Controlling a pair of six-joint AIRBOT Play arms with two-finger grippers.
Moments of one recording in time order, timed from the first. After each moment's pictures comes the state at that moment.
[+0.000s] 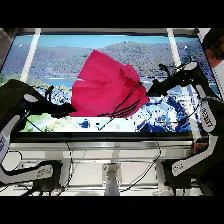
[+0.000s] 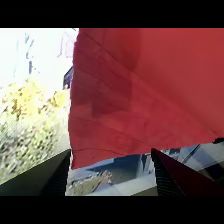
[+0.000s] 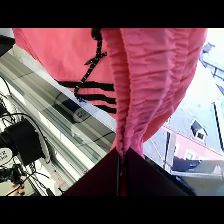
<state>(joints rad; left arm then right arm) 0.17 -1.41 0.77 0.88 -1.01 -1.14 -0.14 -1.78 1.49 -0.79 1.59 1.25</state>
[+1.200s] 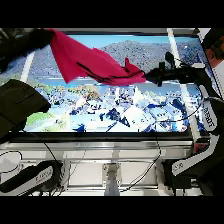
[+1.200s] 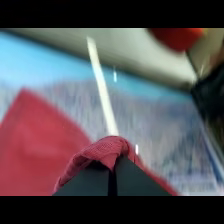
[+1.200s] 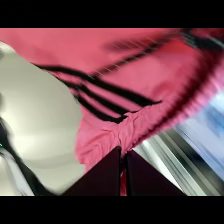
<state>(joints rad) 0.01 -1.18 1.40 0.65 -0.58 -1.21 -0.17 -1.78 1.49 -0.23 1.54 1.26</state>
